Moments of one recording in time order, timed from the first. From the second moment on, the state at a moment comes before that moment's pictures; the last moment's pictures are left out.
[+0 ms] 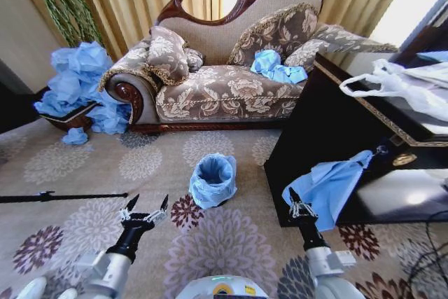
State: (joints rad) left arm 2.02 -1.28 -0.73 -2.50 -0.39 0.12 -0.07; right arm -1.77 1.34 0.61 2.17 0.31 0.17 -0.05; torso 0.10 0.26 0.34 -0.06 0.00
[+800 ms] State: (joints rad) left arm 2.01 -1.28 -0.72 -2.50 -0.37 0.11 -0.06; right arm -1.78 1.34 0.62 2.19 0.31 0.18 -0.04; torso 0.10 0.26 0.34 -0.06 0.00
